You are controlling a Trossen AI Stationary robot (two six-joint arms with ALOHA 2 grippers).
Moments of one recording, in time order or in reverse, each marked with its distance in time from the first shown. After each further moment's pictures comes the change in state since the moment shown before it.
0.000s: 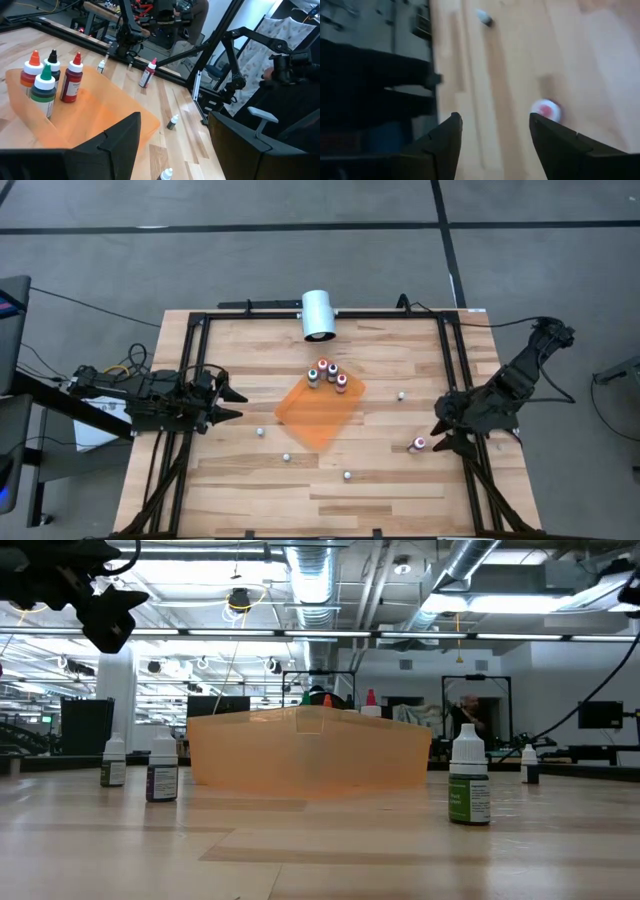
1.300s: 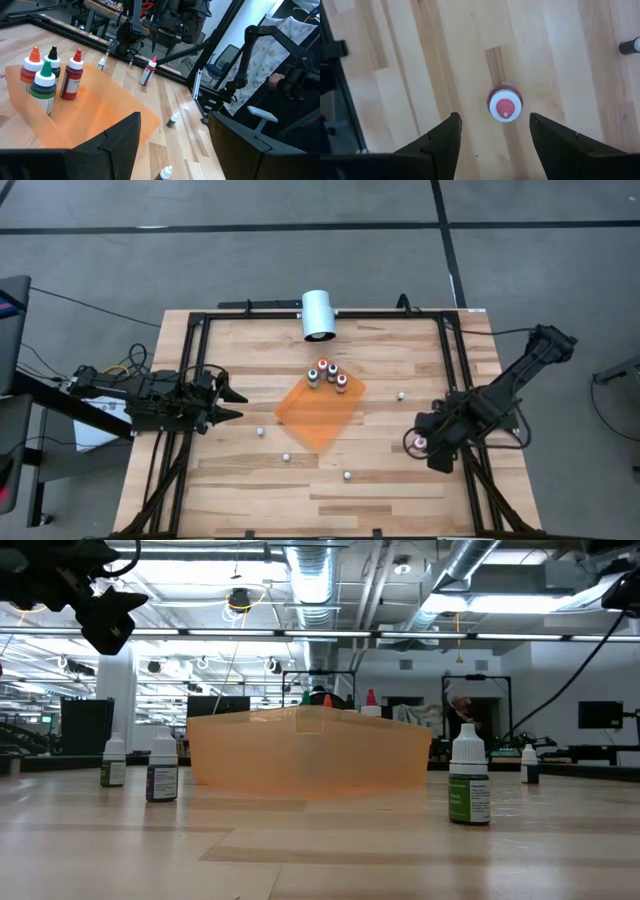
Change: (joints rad) left arm 0.000 0.000 0.000 -0.009 0.002 -0.012; right arm -0.050 0.430 0.157 -0.196 0.001 -0.071
